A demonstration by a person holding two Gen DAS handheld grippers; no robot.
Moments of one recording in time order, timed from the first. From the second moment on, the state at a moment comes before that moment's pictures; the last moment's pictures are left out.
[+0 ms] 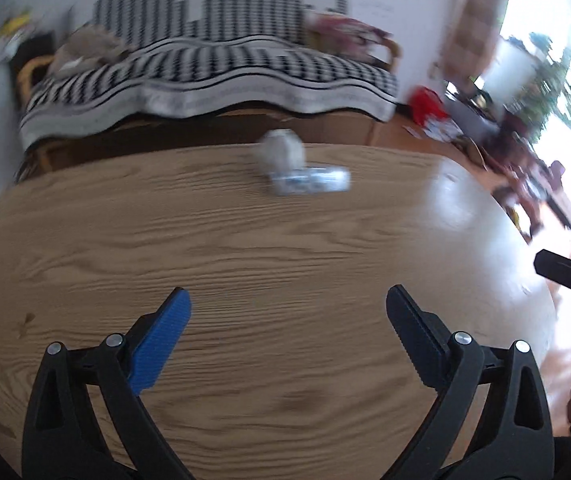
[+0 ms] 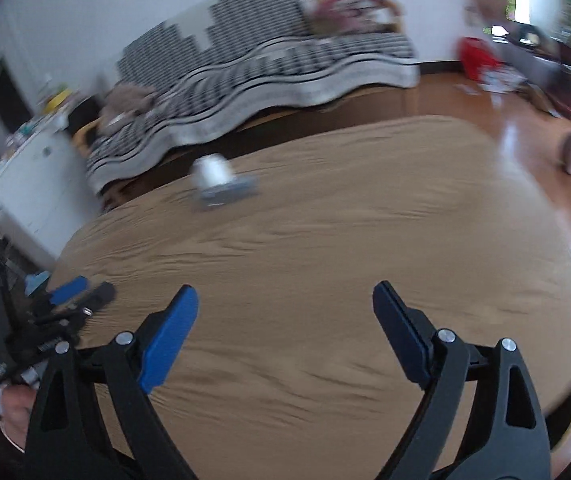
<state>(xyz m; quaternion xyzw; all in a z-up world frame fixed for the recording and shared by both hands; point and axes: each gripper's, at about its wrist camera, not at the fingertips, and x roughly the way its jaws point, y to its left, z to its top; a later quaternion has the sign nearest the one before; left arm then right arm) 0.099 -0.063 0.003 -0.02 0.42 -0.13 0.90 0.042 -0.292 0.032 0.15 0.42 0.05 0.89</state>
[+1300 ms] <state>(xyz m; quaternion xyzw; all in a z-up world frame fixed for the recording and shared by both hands) 0.364 -0.146 -0.072 -0.03 0.49 -0.07 0.87 0.137 -0.289 -0.064 0.14 0.49 0.04 0.86</state>
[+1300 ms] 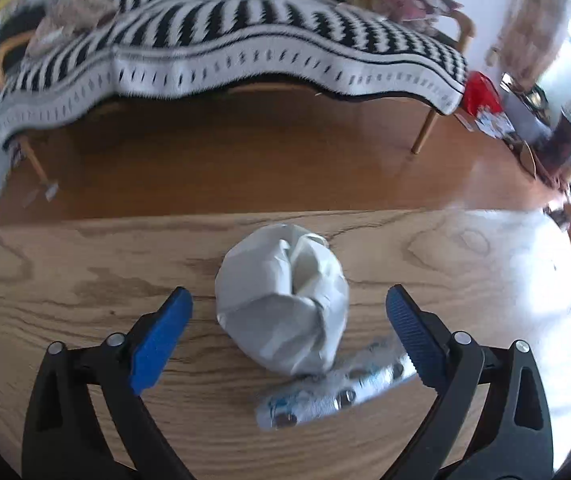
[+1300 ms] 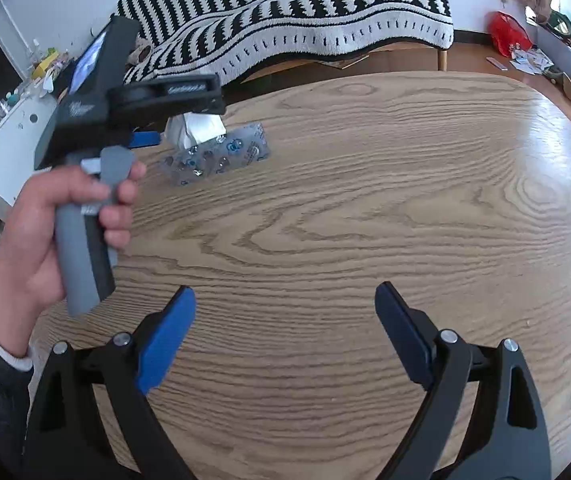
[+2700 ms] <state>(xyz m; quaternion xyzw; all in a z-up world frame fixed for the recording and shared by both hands) 0.110 -0.096 0.009 0.03 0.44 -0.18 0.88 0.092 -0.297 0.015 0.01 0.48 0.10 0.87</state>
